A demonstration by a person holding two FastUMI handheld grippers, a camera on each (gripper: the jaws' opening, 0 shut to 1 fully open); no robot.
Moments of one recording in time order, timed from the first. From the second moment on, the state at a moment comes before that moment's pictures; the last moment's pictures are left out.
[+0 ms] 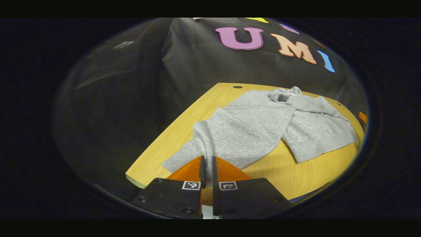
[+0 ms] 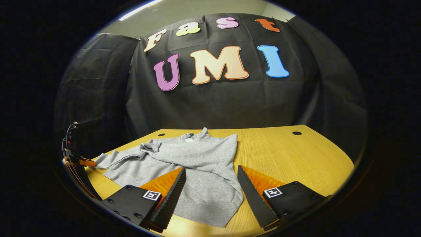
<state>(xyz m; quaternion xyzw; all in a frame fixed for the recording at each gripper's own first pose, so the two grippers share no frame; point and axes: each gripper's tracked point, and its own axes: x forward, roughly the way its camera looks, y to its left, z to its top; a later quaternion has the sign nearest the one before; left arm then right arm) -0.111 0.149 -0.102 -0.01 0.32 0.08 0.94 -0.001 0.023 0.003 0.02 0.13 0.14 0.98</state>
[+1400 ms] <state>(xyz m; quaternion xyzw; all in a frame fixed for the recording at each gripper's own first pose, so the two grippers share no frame) 0.045 -0.008 0.032 0.03 0.15 -0.08 0.98 0.001 0.012 -0.001 0.03 0.14 0.13 0.98</state>
